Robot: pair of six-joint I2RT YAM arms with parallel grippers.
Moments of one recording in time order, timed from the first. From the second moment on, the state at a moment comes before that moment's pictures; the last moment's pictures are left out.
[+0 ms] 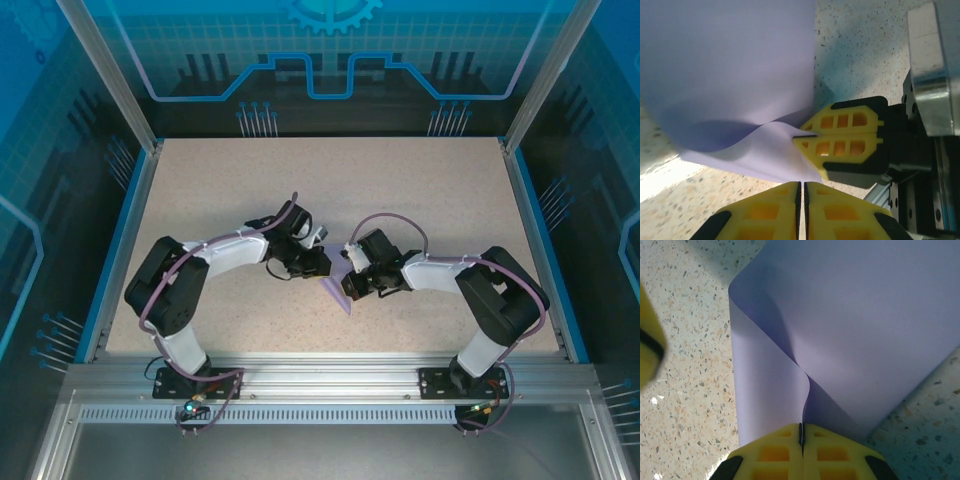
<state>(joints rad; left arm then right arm) -0.55 1.75 1.04 -0.40 0.61 -0.56 0.63 1.66 0.74 -0.15 -0.35 0.24</state>
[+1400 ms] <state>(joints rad) -0.56 1.89 1.02 -0.36 0.58 -0.58 0.60 1.62 0.76 -0.25 -0.34 0.28</state>
